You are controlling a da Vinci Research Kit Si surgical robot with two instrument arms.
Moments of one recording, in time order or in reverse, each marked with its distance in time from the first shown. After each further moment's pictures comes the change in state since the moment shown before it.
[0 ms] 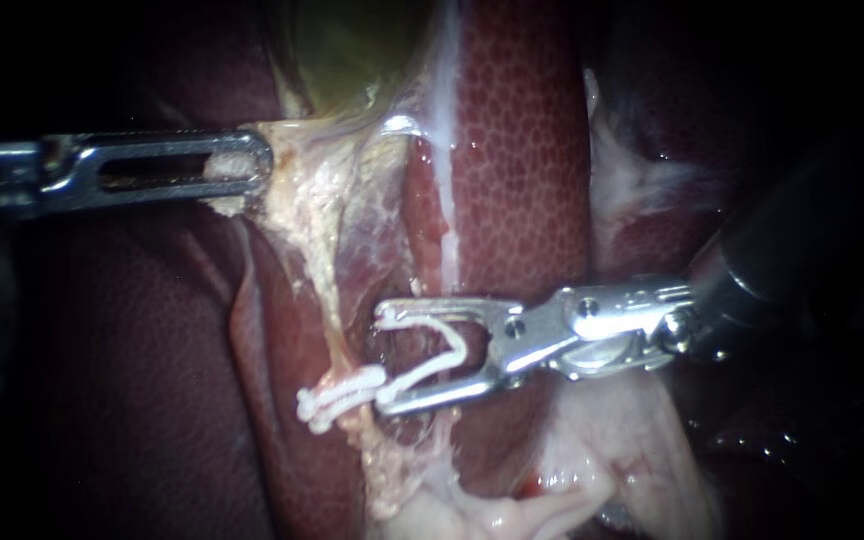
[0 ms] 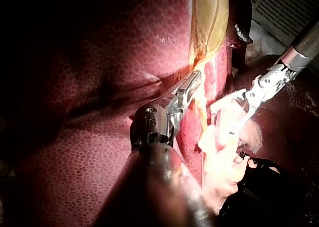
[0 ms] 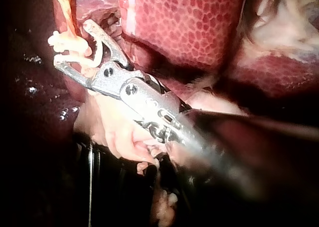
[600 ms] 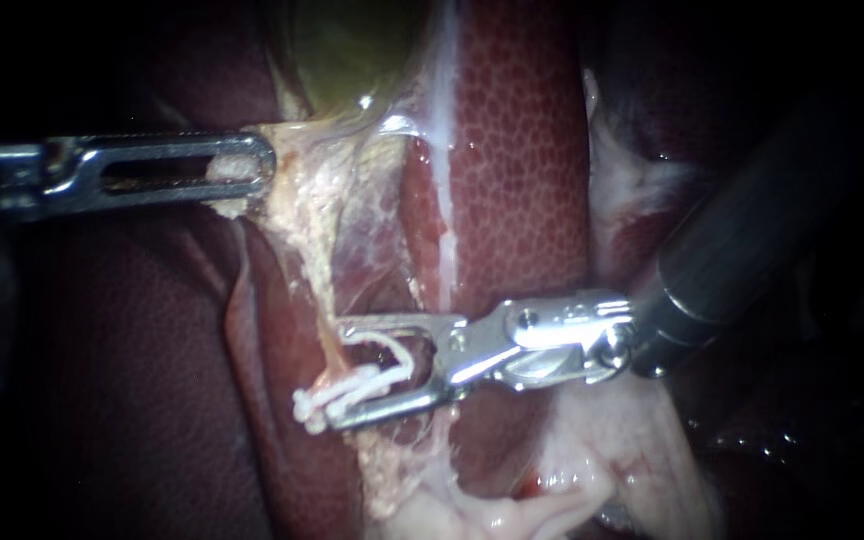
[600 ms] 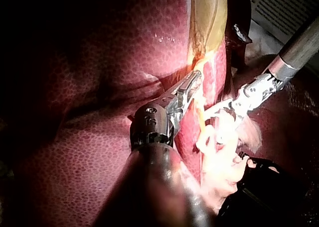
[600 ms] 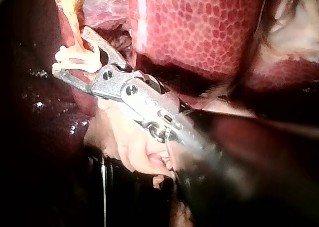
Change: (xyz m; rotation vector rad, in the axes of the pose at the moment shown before) right arm -0.001 0.001 0.004 0.040 0.002 0.042; left arm 0.000 0.000 0.000 0.003 0.001 0.000
